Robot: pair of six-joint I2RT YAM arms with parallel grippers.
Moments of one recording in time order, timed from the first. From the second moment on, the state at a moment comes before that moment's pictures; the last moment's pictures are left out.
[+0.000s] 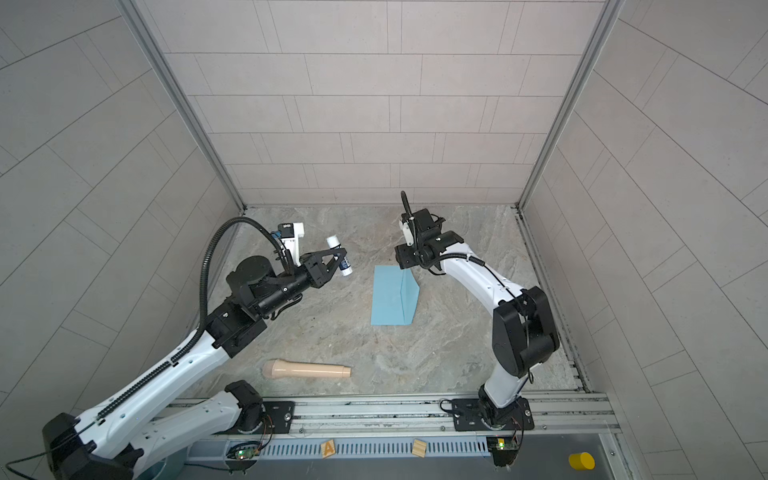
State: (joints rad) left arm -0.64 0.93 0.83 0.05 0.17 -0.76; right arm 0.40 1.72 1.42 -0.65 -0.04 0.13
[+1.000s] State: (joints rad) left arm -0.64 0.89 0.83 0.00 0.16 -0.71; right arm 0.35 2.13 1.64 -0.77 -0.11 0.25
